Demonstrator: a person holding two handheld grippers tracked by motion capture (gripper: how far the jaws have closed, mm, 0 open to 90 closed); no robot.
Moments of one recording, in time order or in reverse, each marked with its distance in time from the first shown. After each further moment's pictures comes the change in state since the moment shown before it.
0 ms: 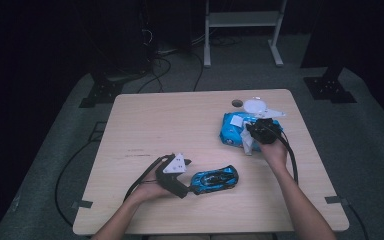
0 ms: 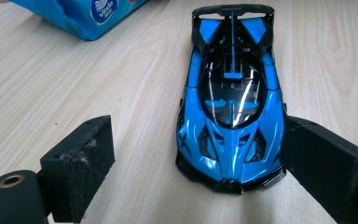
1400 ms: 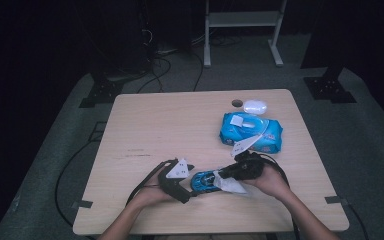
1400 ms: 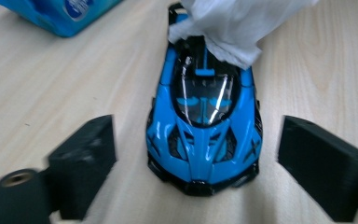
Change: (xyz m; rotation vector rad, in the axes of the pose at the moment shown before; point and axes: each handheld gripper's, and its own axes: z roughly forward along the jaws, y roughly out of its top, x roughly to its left) left arm -0.014 0.000 0.005 0.020 -0.042 0.003; right arm 0.099 -0.017 -0.051 0.235 0.695 -0.241
